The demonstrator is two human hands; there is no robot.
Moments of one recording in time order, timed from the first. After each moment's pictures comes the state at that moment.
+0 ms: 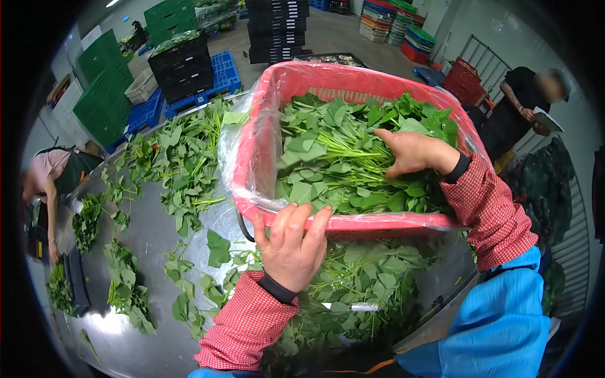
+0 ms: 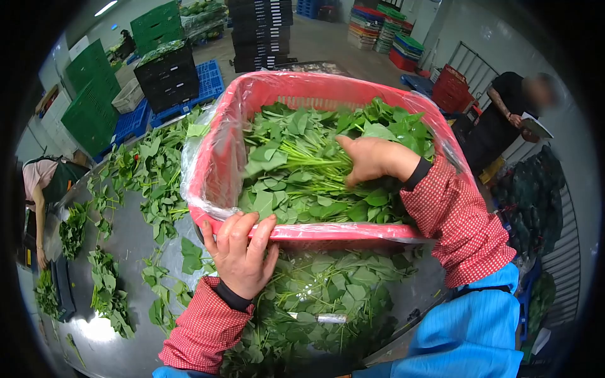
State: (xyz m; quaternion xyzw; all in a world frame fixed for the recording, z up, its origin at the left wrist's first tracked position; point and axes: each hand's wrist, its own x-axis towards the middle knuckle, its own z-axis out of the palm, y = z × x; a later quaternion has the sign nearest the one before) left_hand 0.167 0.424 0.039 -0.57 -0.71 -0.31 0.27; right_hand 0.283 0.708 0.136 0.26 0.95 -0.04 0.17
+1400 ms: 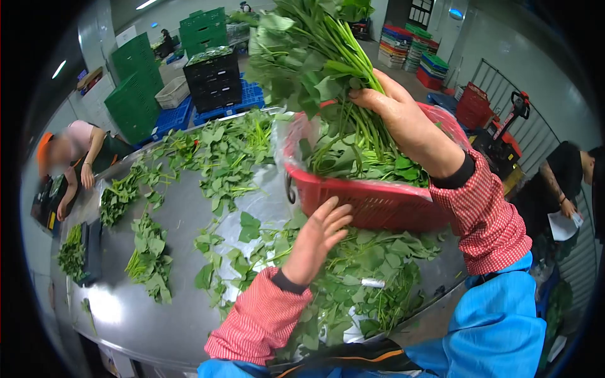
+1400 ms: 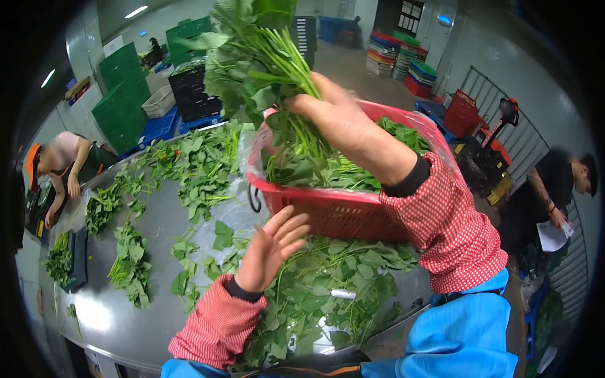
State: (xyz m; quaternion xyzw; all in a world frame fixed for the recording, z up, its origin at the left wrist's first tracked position) left_hand 0.202 0.336 0.068 -0.32 -0.31 -0.74 -0.50; right_hand 0.255 0.524 0.253 0.03 0.77 -0.57 -0.28
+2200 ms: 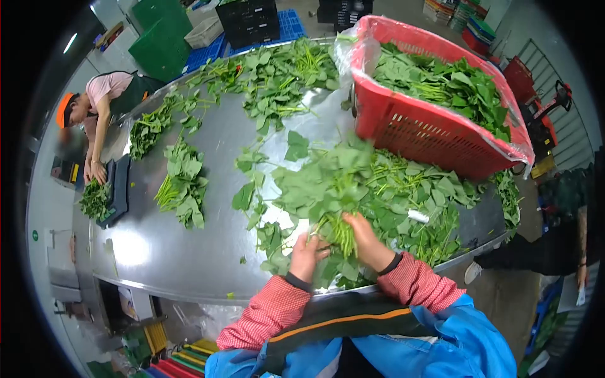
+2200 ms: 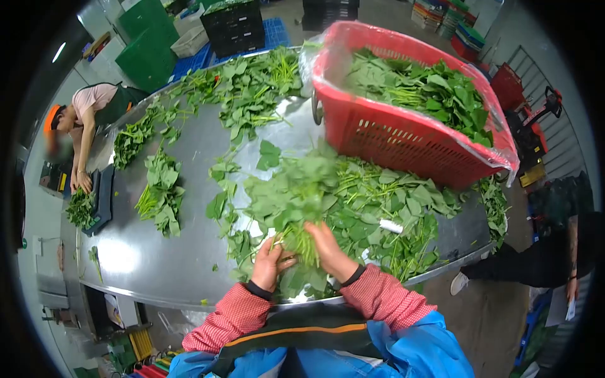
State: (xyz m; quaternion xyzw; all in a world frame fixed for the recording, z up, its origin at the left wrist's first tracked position) left_hand 0.235 0.126 -0.088 0.03 -0.56 -0.69 -0.47; right_hand 0.318 0.280 -0.073 0.31 0.40 -0.86 -0.08
